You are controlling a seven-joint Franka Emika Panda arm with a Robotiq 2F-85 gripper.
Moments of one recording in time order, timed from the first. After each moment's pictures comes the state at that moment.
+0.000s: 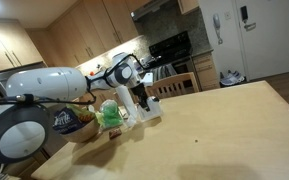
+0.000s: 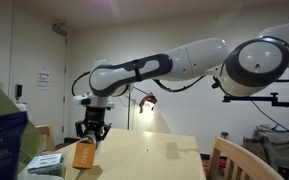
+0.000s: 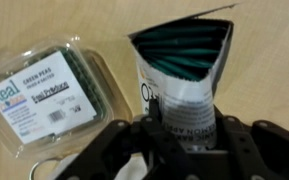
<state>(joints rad) 0.14 1.44 0.21 -0.39 -0.20 2.00 -1.96</state>
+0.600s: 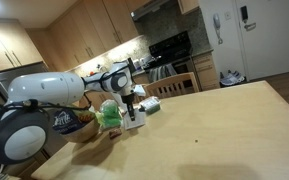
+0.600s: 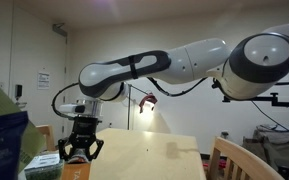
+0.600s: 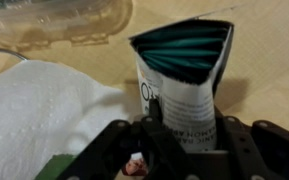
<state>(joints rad) 0.17 1.46 0.31 -0.43 -0.08 1.88 -2.24</state>
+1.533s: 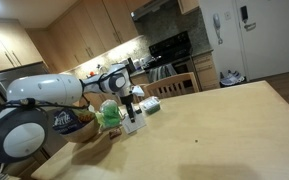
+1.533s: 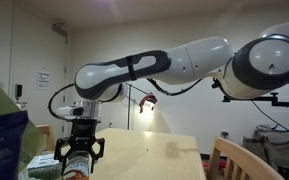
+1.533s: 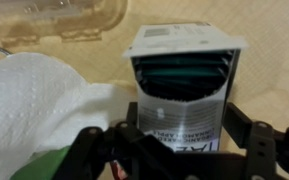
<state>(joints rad) 0.22 1.46 0.20 -0.41 -0.02 1.86 -2.25</state>
